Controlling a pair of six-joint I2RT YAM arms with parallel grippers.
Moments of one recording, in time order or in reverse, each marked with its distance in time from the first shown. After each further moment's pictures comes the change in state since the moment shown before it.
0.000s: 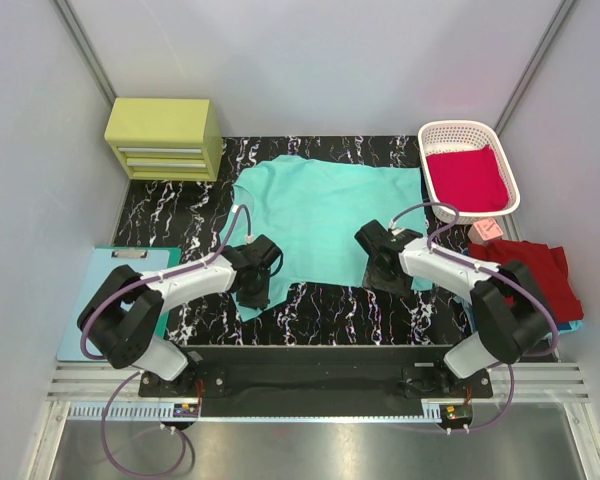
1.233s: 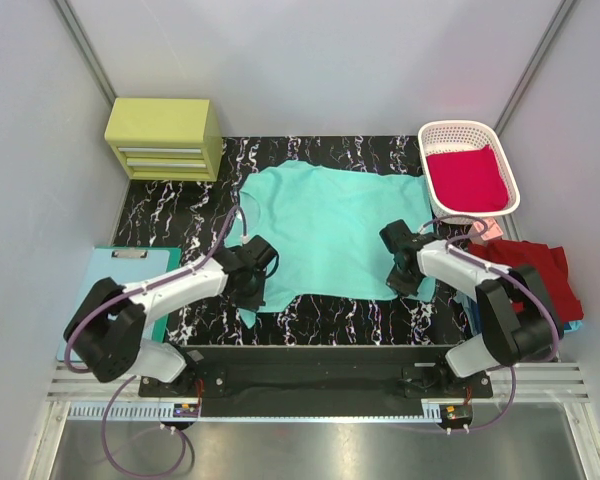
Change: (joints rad) left arm -0.007 -0.080 0.002 -0.084 0.000 0.004; right arm -0.187 -0.018 -0.101 0.092 -0.035 0.084
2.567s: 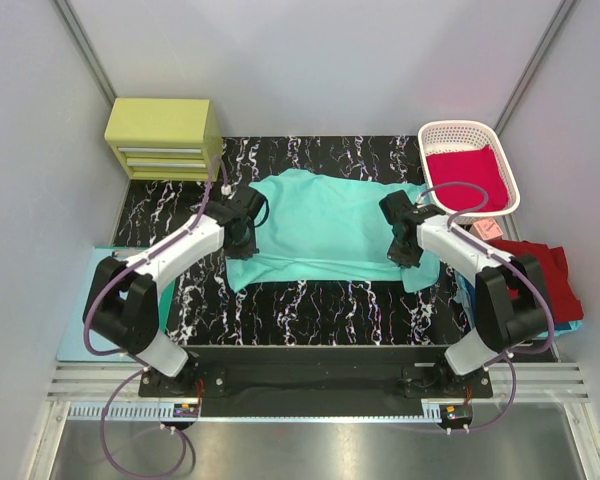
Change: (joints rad) left arm 0.214 0.127 0.331 -0.077 -0.153 0.047; right arm -0.034 0.054 0.248 -0.132 0.085 -0.118
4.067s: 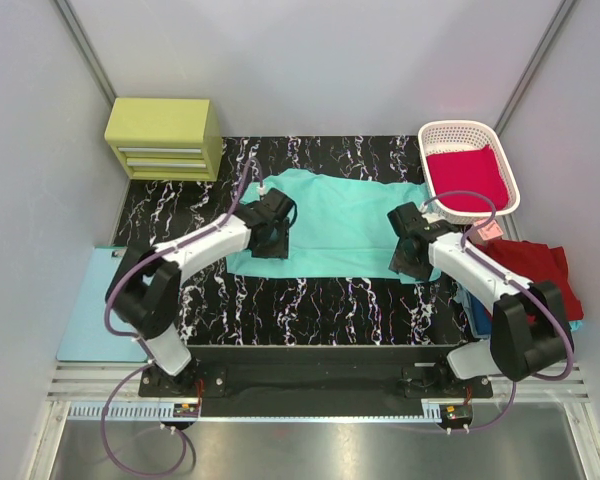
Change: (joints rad) left arm -0.114 0.132 0.078 0.147 0.056 0.025; right arm 0.001 -0.150 -0.111 0.037 -0.019 -0.101
